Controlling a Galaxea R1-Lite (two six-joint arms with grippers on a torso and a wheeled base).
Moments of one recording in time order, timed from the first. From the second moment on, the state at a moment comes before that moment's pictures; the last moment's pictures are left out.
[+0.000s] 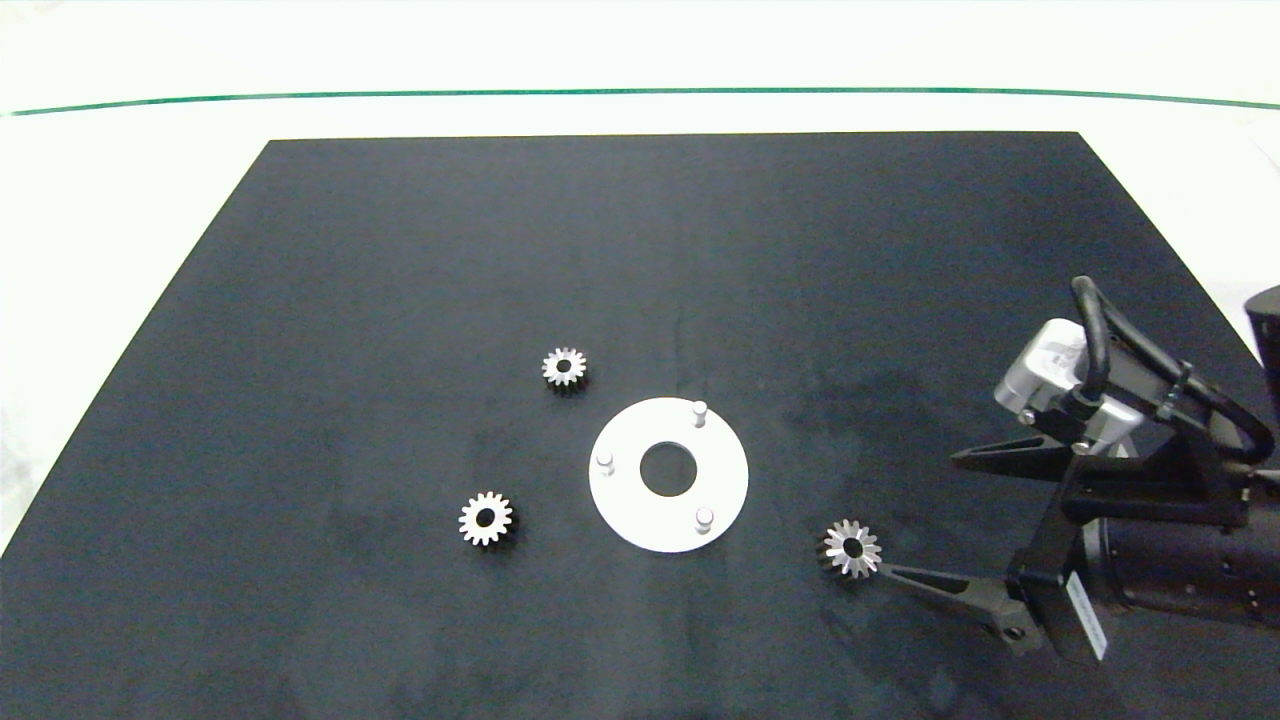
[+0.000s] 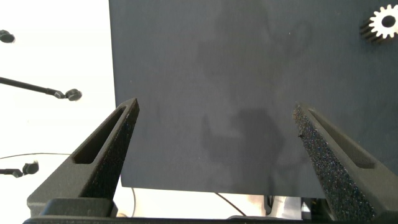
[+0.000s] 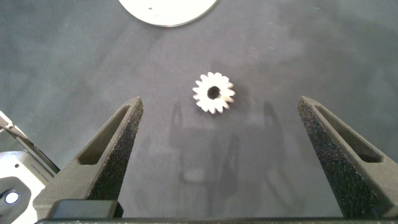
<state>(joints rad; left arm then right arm) 0.14 0.65 -0.90 0.66 0.03 0.26 0.66 1.32 -0.90 0.18 -0.05 -0.21</state>
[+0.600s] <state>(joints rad) 0.14 0.63 -0.90 0.66 0.03 0.26 0.69 1.50 -0.94 0.19 -0.10 -0.23</state>
